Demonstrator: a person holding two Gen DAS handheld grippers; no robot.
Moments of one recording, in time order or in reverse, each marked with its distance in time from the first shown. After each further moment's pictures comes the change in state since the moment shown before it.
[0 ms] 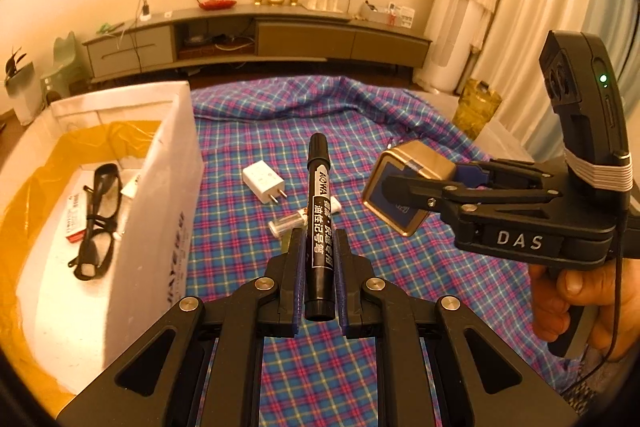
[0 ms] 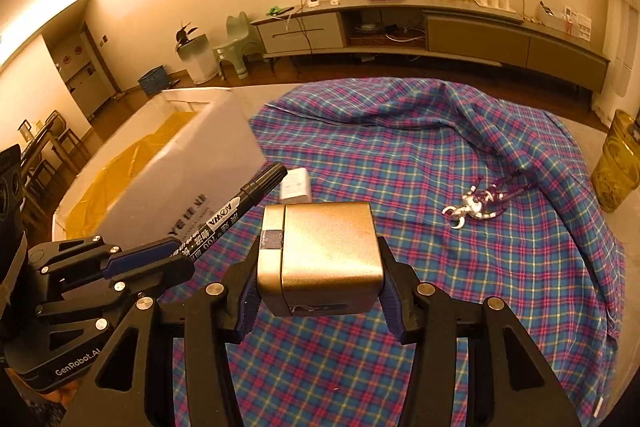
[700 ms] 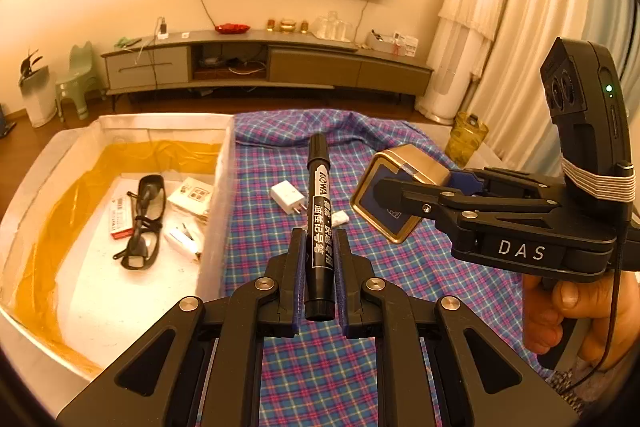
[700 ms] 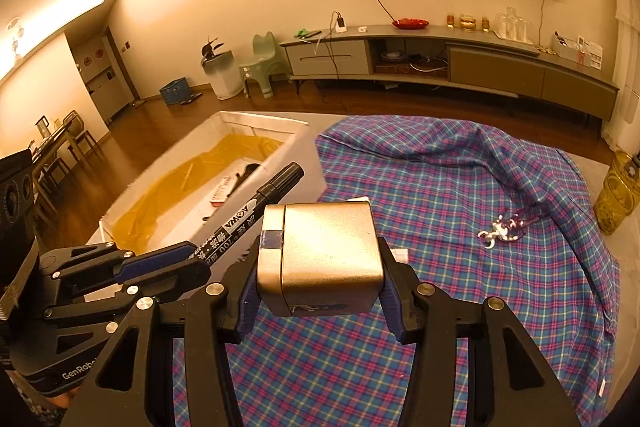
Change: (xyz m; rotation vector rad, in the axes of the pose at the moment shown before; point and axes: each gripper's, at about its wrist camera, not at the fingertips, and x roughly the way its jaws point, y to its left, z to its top) left arm -0.075 0.018 -0.007 -0.034 -0.089 0.012; right arm -0.048 0.069 0.006 -0.049 -0.083 0.044
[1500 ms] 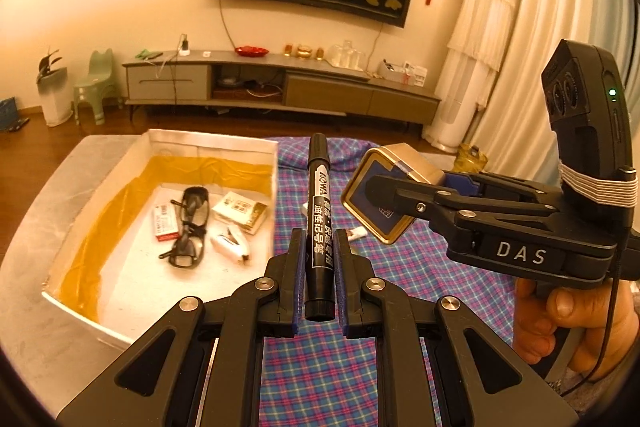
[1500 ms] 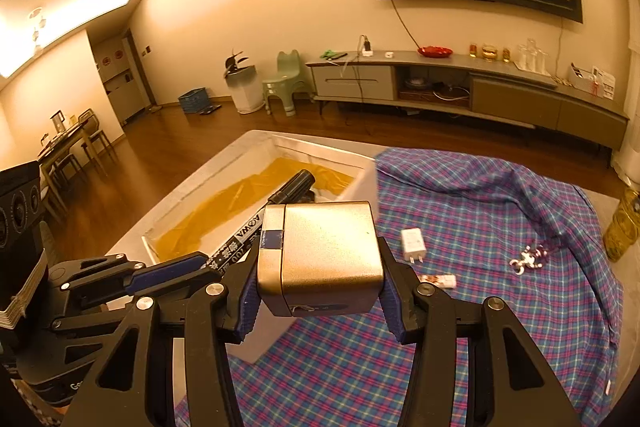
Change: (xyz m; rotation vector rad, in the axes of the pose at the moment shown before) left arm -0.069 0.042 -0.005 -0.052 -0.092 0.020; right arm -0.022 0.078 0.015 -0.065 -0.073 0.038
